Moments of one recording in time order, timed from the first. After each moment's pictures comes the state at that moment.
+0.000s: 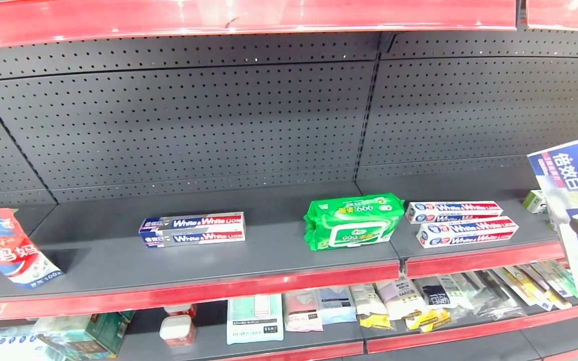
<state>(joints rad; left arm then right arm) 0.01 0.00 0.00 -0.01 0.03 0.07 0.05 0.85 -0.46 -0.25 0.20 -0.15</state>
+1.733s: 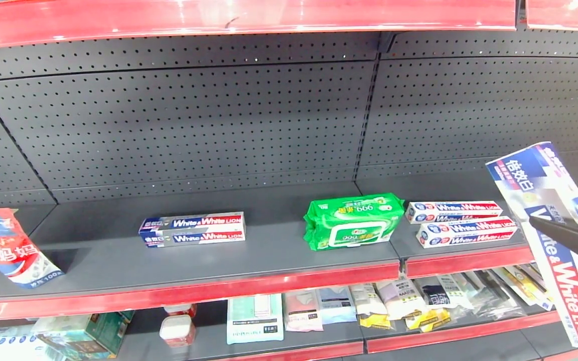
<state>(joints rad) -0.02 0.52 -0.48 -0.02 0.09 -0.06 0.05 1.02 -0.50 -0.28 0.24 -0.17</state>
